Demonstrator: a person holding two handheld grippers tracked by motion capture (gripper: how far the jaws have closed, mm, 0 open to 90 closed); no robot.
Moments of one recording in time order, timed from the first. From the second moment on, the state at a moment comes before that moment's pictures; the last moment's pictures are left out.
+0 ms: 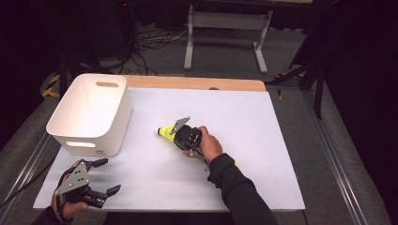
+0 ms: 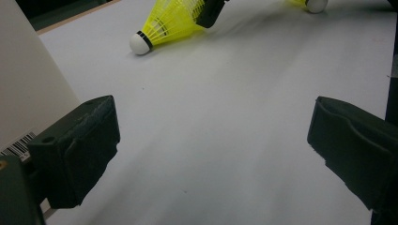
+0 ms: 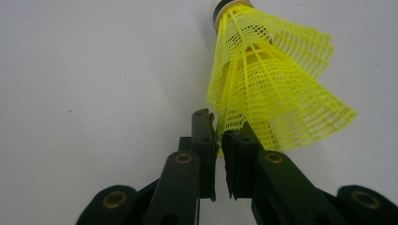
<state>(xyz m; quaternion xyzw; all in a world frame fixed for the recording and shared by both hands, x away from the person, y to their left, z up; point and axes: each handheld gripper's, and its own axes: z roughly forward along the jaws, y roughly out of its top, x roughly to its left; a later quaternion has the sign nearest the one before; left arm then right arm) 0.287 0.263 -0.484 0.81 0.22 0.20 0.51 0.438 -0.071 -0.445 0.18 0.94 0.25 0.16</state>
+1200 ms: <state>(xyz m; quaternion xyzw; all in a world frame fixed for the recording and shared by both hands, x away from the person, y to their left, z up) 0.288 0.260 -0.486 0.81 0.22 0.19 0.51 0.408 -0.099 -0.401 0.19 0.91 0.31 0.20</state>
